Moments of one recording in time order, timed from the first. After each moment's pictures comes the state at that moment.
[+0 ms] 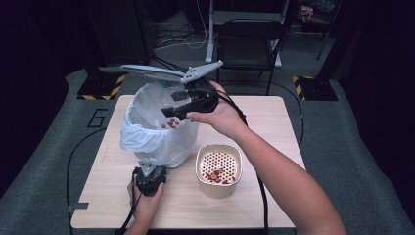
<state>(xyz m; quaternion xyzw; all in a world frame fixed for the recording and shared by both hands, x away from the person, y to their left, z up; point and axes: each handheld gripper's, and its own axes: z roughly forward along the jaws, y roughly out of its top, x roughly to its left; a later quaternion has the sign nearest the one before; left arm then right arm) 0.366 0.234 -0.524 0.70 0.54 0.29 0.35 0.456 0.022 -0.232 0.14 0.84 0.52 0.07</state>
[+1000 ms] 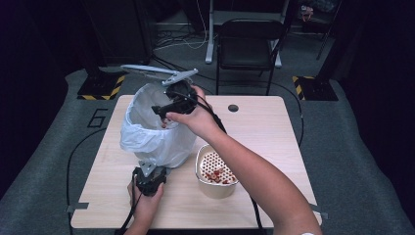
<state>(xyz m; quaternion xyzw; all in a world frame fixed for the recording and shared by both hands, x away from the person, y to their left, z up) 0.365 0.233 -0.525 0.70 0.55 0.29 0.35 0.483 0.073 -0.272 0.25 0.83 0.47 0.14</state>
